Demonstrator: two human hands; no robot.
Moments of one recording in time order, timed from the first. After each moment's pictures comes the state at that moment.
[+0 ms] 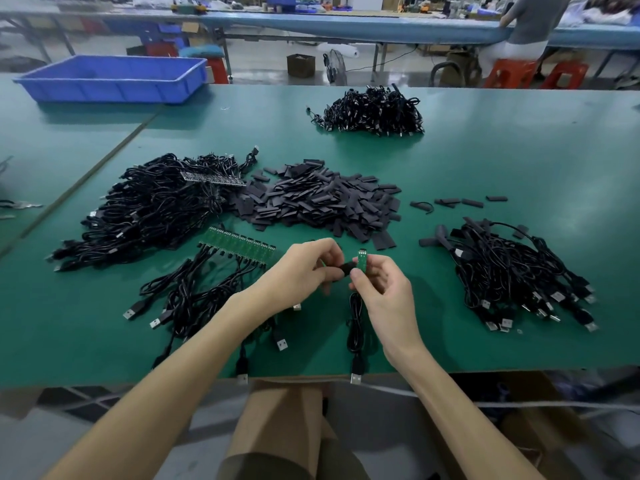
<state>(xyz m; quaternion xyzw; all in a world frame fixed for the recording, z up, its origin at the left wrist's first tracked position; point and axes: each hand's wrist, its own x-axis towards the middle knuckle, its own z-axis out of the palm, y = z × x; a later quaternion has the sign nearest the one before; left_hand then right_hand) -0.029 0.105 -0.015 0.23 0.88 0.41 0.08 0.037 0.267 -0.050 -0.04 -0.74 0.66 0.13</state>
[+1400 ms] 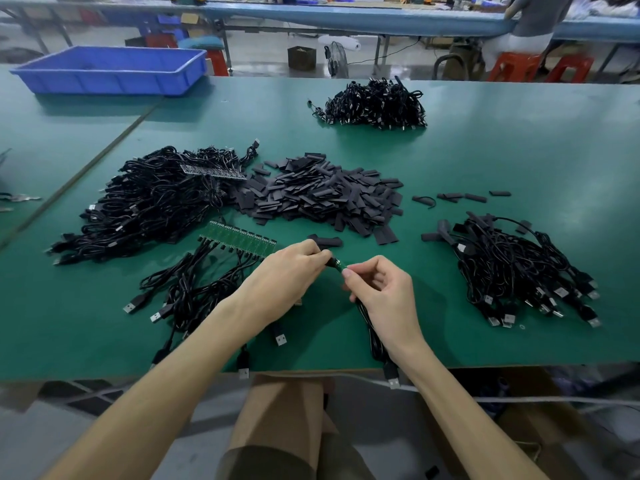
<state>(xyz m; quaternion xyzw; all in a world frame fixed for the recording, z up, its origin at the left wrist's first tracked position) -0.010 0.084 -0.017 0.33 0.93 0.14 -0.08 0.039 0.268 -0.053 -0.02 -0.74 0.66 0.12</state>
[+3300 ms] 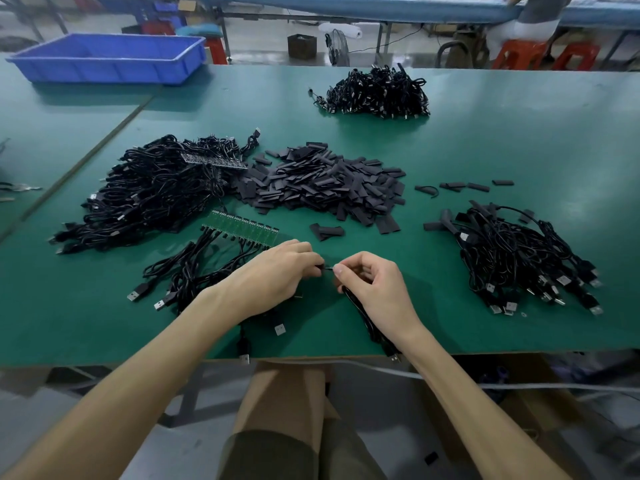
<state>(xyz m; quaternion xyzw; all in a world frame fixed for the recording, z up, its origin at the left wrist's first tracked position) -0.011 0.067 -0.017 0.35 0.92 0.16 0.03 0.038 0.266 -0.049 0.03 -0.81 0.59 0.06</state>
